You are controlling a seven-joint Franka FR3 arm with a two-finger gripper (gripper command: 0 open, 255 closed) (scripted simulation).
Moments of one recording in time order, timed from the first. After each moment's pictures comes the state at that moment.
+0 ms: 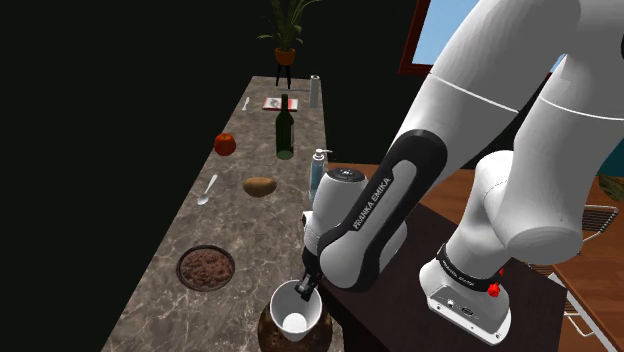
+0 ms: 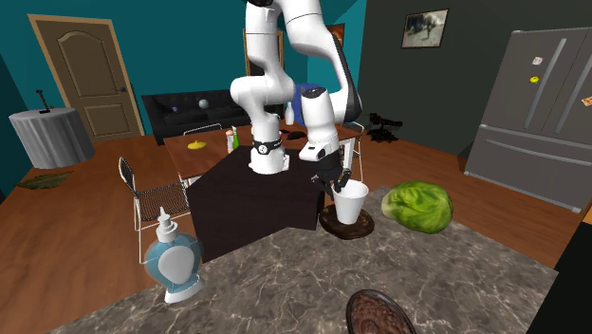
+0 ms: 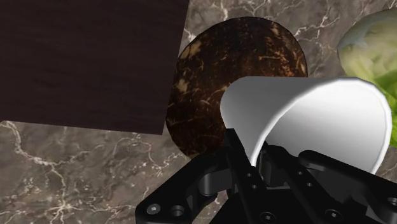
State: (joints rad) arm 0.53 0.07 0.46 -2.81 0.93 3.00 -0.17
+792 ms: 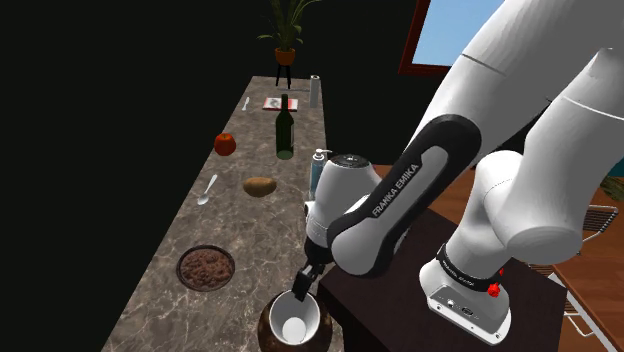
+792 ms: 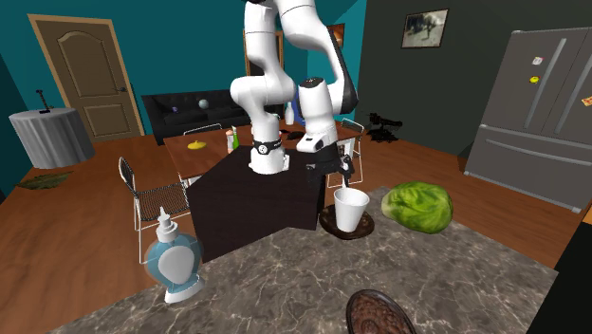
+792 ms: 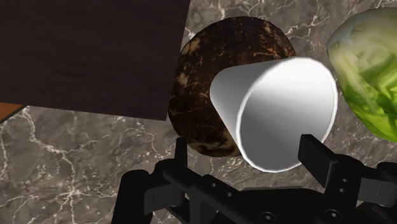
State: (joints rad) arm 0.52 -0.05 0.43 -2.84 0.83 2.90 -0.09
